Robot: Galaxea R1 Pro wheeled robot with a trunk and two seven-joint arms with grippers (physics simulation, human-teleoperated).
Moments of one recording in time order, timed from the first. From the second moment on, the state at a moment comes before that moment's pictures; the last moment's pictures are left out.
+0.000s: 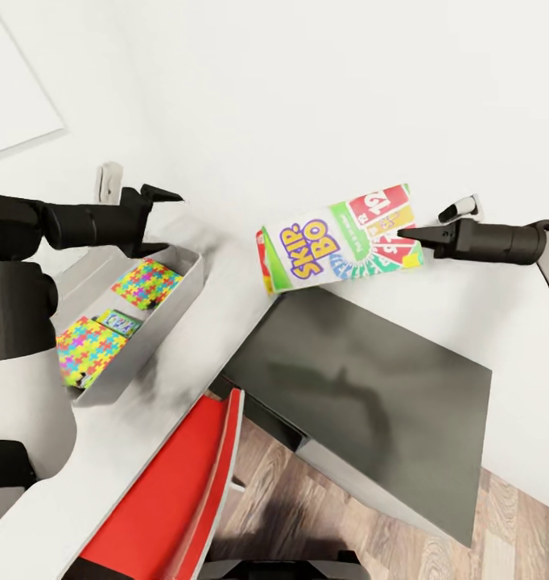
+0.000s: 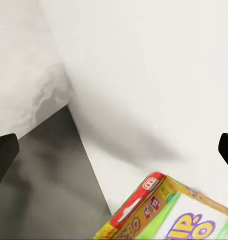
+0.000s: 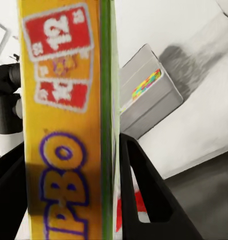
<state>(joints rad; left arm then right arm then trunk) -1.21 0.16 0.06 -1.61 2.13 0.75 1.31 -1.27 -0.58 0.25 -1.12 -0.77 1.04 1.15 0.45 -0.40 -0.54</state>
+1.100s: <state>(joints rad) -1.22 0.36 0.12 -1.61 2.35 0.82 1.30 -1.58 -0.20 0.52 -0.70 -0.76 1.04 1.14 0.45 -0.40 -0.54</state>
